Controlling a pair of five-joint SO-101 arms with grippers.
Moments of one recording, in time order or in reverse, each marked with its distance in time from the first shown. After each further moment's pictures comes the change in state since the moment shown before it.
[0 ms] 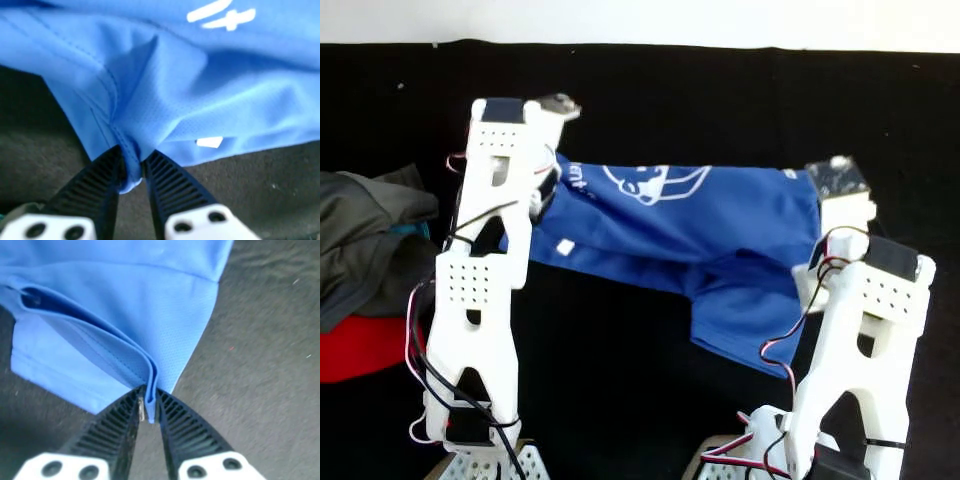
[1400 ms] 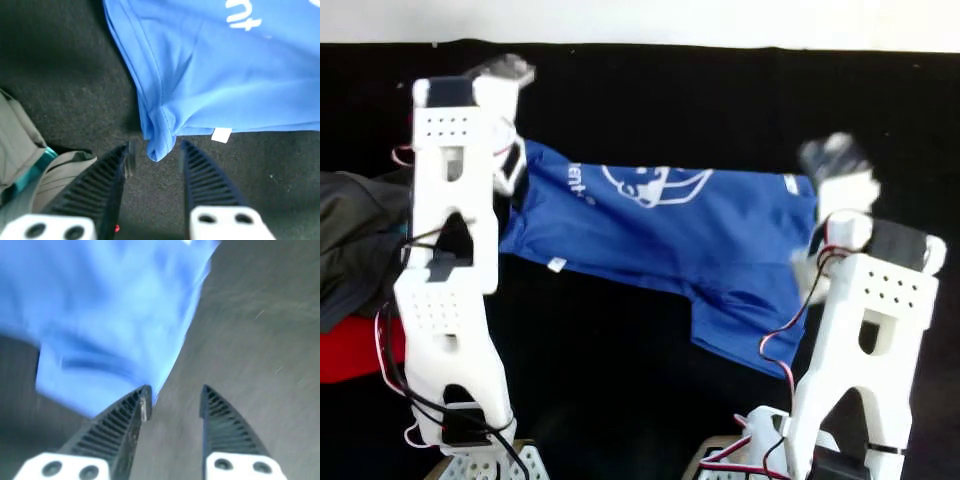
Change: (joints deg) left arm -5.0 -17.1 5.8 -1.8 -3.0; right arm -4.4 0.0 -15.1 4.1 -6.5
